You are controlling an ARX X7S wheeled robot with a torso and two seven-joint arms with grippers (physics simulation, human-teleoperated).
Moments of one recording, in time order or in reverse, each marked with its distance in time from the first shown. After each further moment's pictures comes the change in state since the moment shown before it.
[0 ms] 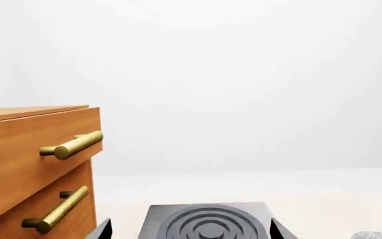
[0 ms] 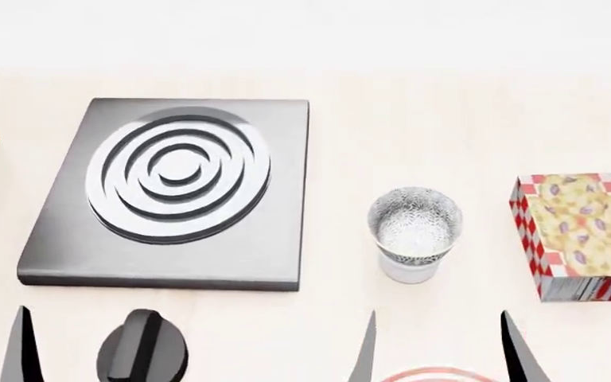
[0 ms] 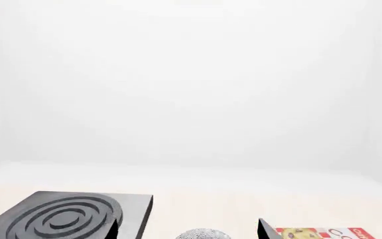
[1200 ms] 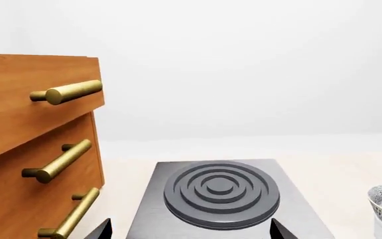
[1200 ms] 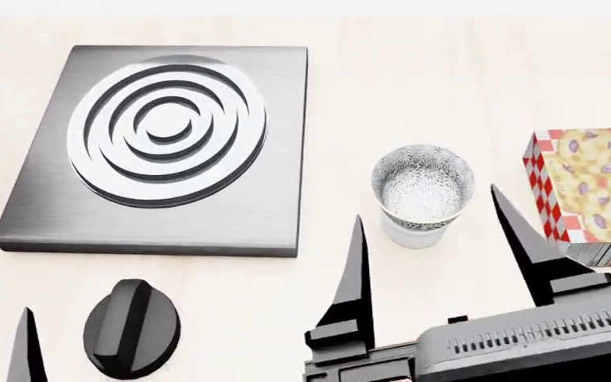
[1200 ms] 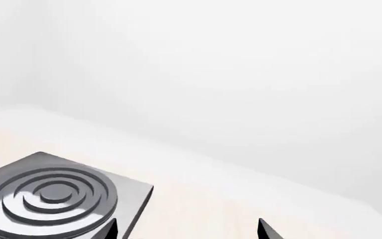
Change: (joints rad) left arm -0.019 -0.029 0.033 -0.026 -0.002 -0.031 -0.075; right arm 0.407 0.169 -0.009 -0.159 0.067 0.520 -0.075
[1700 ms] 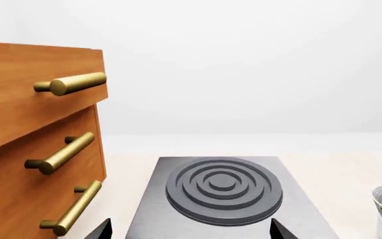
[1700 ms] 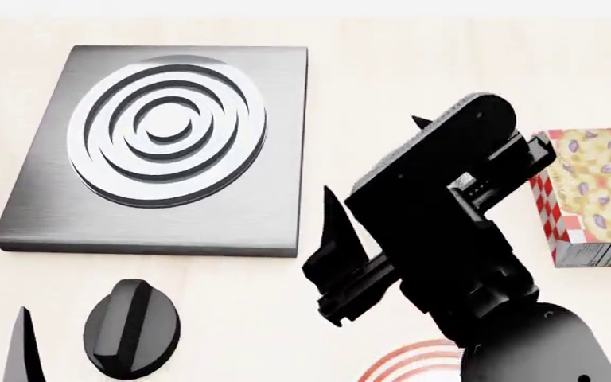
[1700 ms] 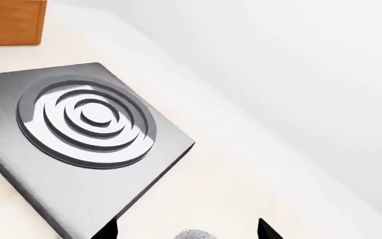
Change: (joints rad) left arm -0.006 -0.014 -0.006 -0.012 -0.042 -0.001 -0.026; right arm 0.536 0.183 -0.243 0.330 0.071 0.275 -0.326
